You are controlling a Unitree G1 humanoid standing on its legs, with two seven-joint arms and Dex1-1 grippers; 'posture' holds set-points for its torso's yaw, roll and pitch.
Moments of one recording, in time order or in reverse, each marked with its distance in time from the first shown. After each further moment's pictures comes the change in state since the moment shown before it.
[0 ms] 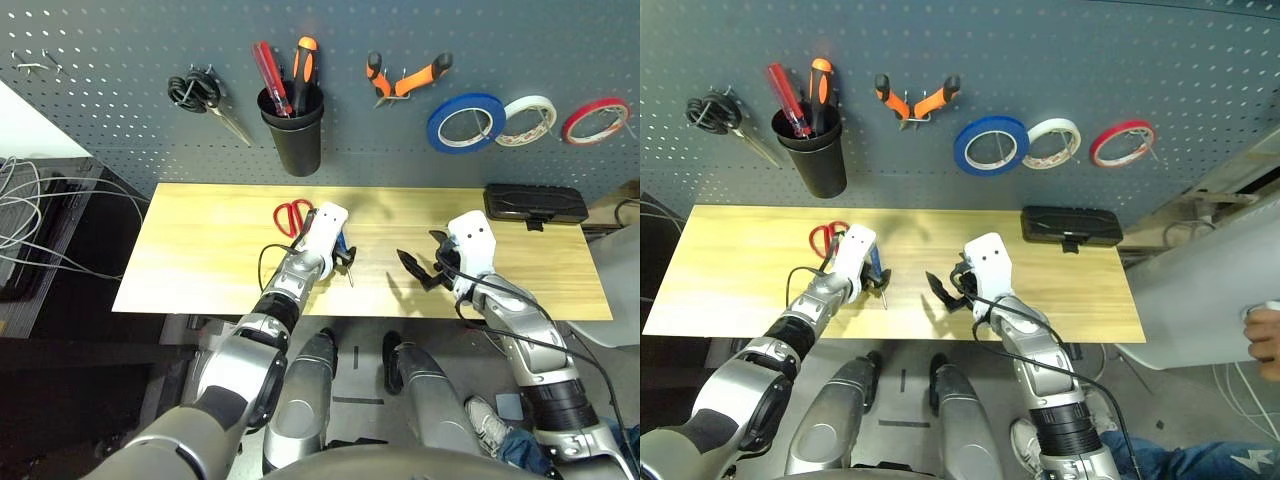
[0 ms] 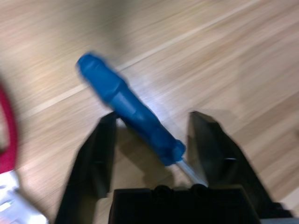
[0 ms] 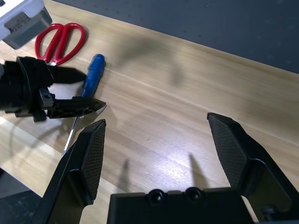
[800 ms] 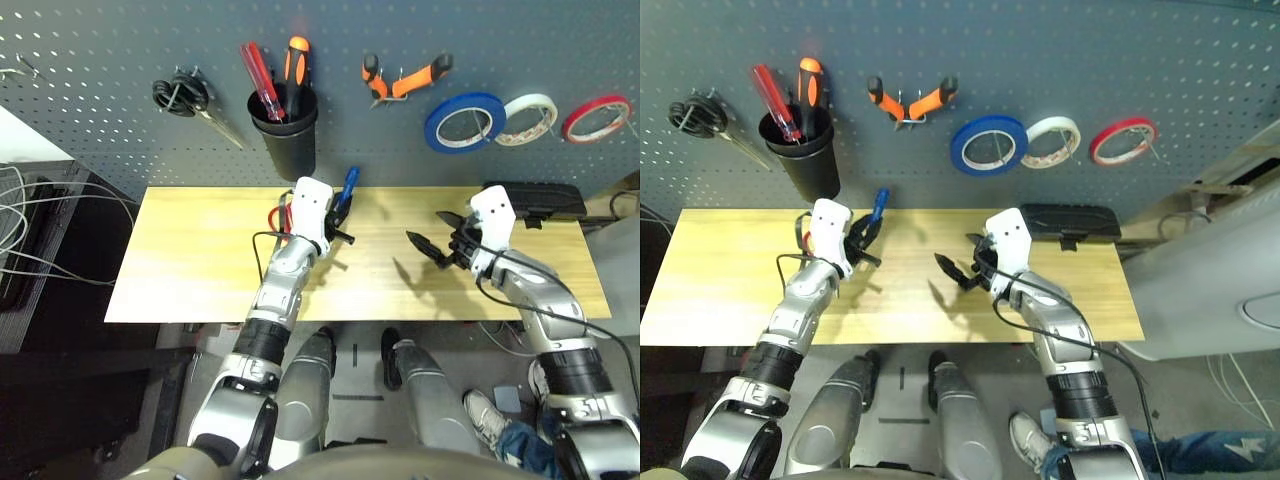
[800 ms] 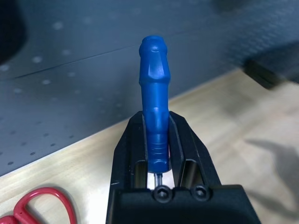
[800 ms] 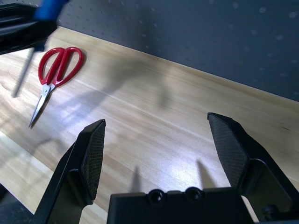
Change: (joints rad) left arm 0.382 0.088 0.008 -0.871 -0.086 -0.123 -0.110; right arm -0.126 -0.089 -0.083 0.142 0.104 -0.046 0.176
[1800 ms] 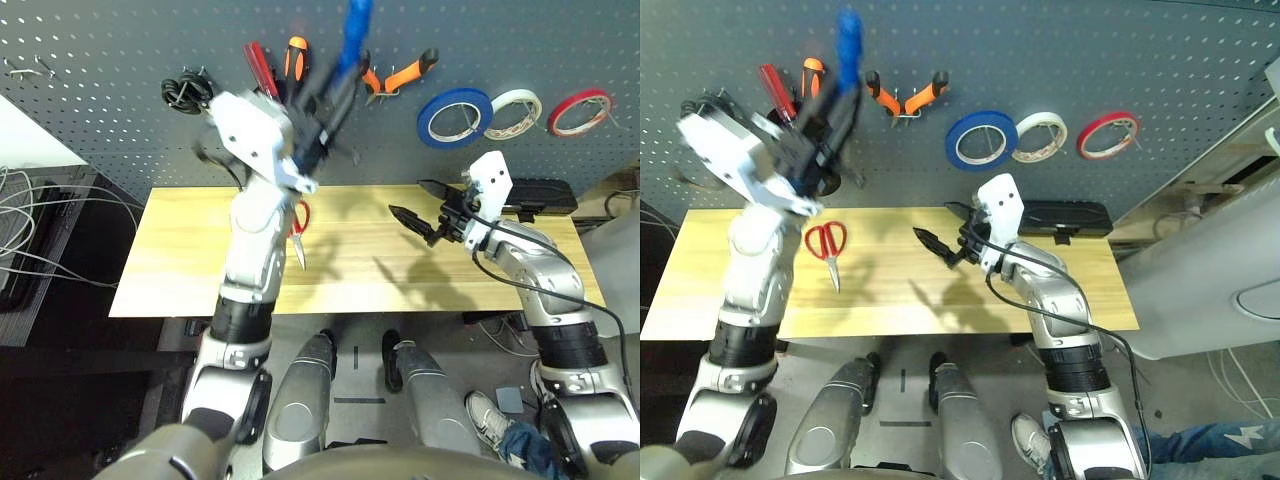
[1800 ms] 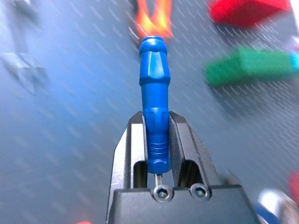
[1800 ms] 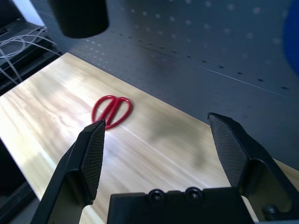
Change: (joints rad) left arm -0.400 0.033 0.195 -0.344 -0.127 -0.237 0.101; right arm -0.141 0.038 0.036 -0.078 0.059 0.044 0.089
